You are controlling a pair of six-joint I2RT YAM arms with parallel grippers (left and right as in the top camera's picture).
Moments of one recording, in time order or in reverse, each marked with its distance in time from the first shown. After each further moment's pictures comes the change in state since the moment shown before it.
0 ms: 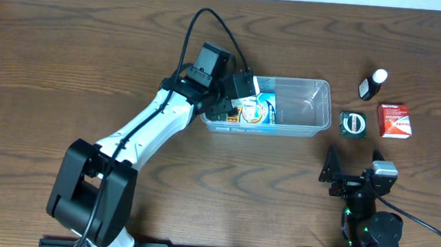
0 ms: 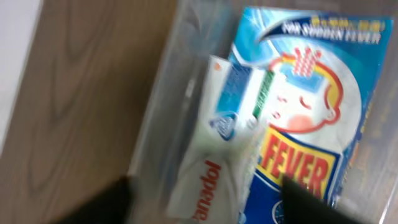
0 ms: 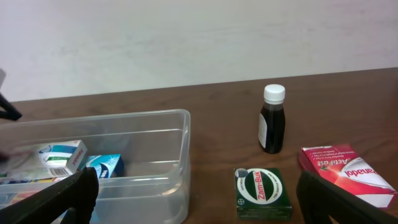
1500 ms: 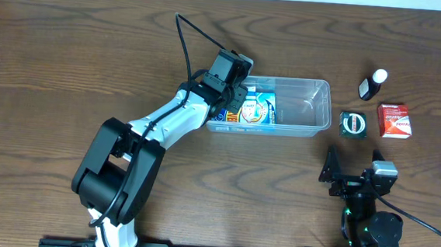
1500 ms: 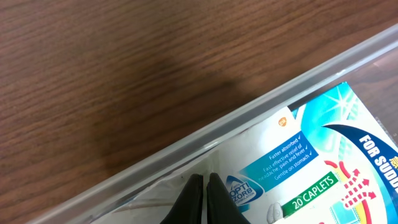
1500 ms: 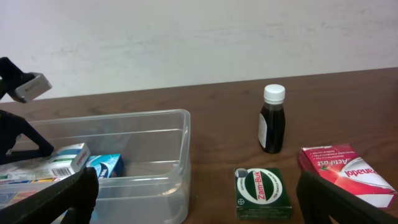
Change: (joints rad) left arm -0.044 0.162 0.000 0.158 -0.122 -0.858; right arm 0.000 0.000 0.000 0.000 0.000 0.000
